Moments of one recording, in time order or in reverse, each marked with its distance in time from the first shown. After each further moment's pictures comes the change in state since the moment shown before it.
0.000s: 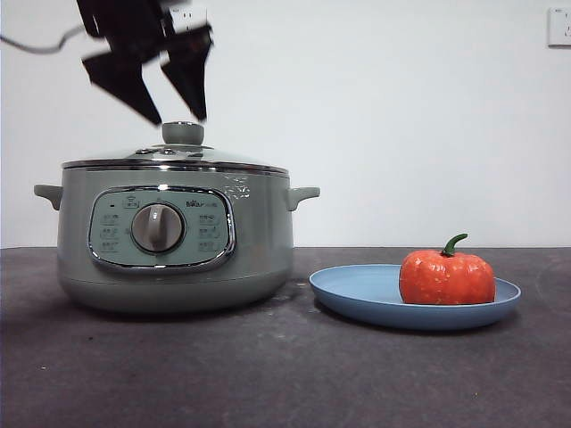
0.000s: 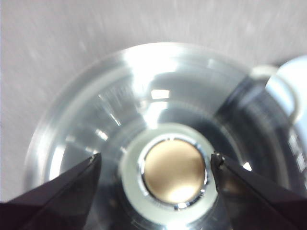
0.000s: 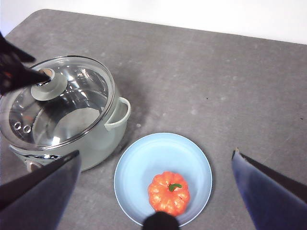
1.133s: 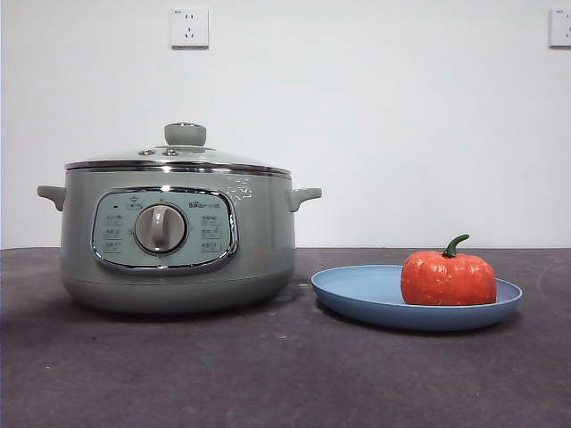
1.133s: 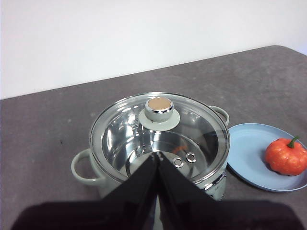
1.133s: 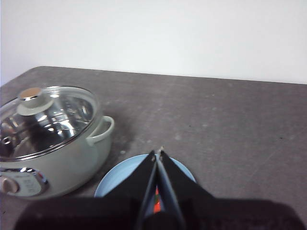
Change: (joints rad) left arm 0.000 -1.109 -0.839 0.279 -0.027 -0.117; right arm 0.000 -0.519 -0.624 0.406 0.103 -0.003
